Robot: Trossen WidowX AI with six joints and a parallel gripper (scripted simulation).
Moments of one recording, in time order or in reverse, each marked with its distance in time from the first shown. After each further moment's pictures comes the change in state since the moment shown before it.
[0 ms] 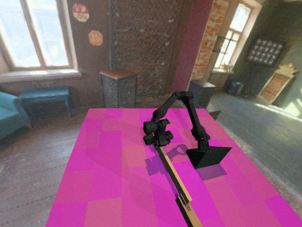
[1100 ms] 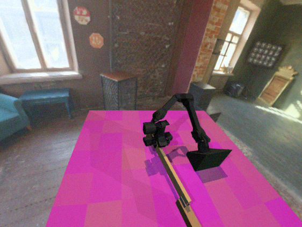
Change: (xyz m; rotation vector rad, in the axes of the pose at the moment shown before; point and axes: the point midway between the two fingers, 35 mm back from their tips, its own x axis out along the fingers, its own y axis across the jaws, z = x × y) arm 0.000 0.000 -0.009 0.000 -0.001 -0.001
